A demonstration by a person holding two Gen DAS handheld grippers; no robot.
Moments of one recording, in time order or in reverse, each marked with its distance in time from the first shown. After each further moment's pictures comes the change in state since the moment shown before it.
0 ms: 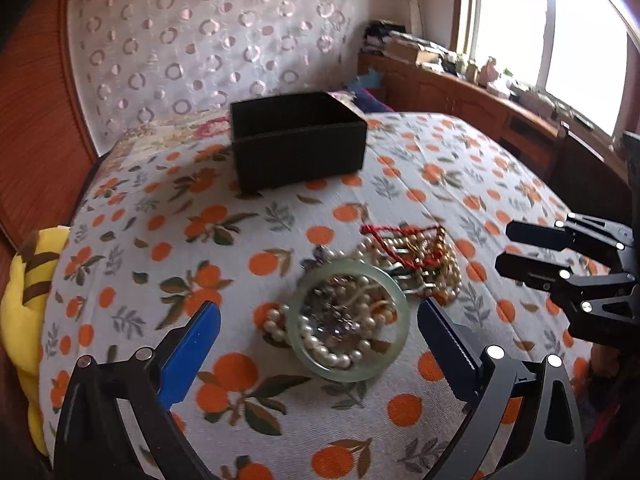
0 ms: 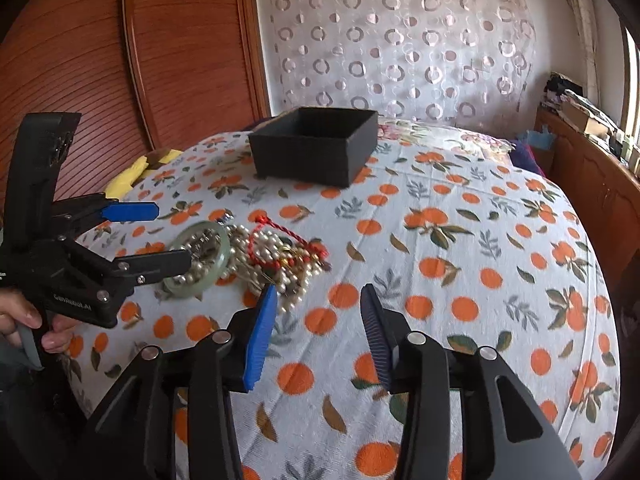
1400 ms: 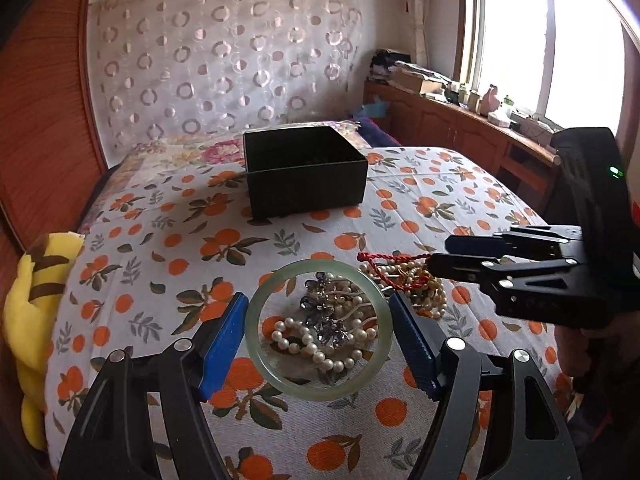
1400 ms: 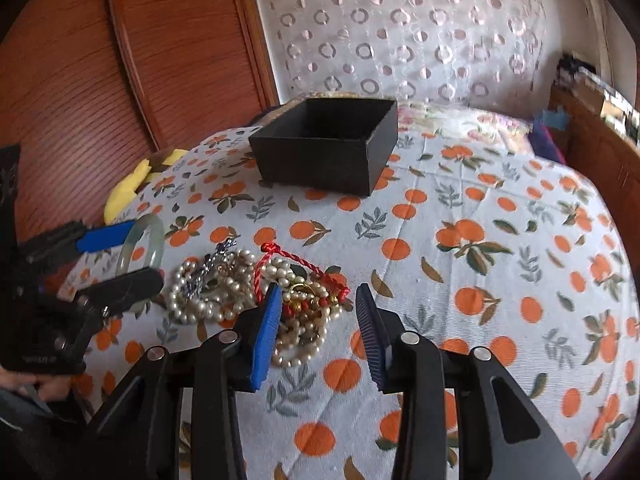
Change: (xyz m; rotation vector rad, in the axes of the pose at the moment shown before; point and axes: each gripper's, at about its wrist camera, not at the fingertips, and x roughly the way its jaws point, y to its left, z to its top) left arm -0.031 0.003 0.000 -0.045 -0.119 0.009; right arm 0.038 0.001 0.033 0.056 0.070 0.078
